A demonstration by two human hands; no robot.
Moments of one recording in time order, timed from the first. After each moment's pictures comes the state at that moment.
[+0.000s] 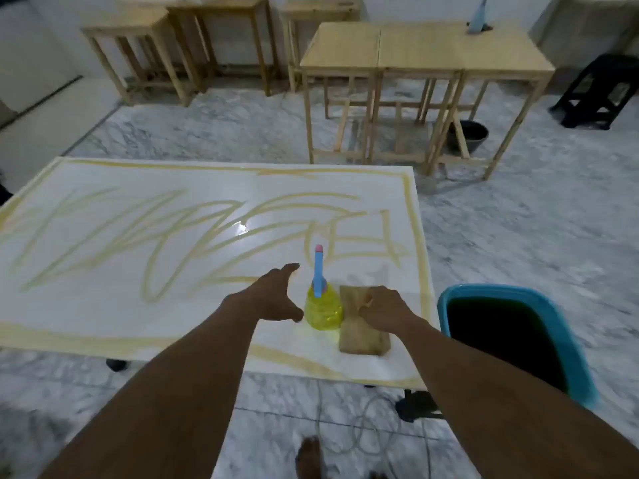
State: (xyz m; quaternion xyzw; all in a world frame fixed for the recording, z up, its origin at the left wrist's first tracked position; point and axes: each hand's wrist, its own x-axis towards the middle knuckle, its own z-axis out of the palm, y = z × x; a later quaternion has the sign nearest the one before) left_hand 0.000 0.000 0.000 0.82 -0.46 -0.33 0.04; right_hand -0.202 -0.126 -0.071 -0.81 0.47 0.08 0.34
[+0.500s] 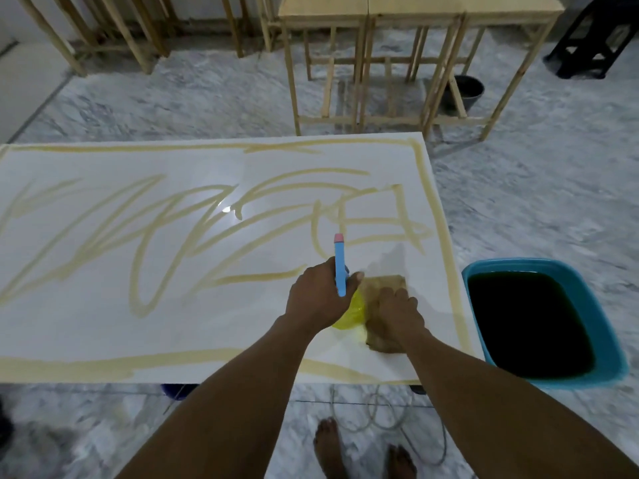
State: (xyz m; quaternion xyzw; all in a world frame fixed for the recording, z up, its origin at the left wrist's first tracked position) left_hand -0.009 -0.033 -0.071 0.81 -0.48 -0.25 0.24; right_hand -0.158 -0.116 -0.176 -0.75 0.58 0.17 0.26
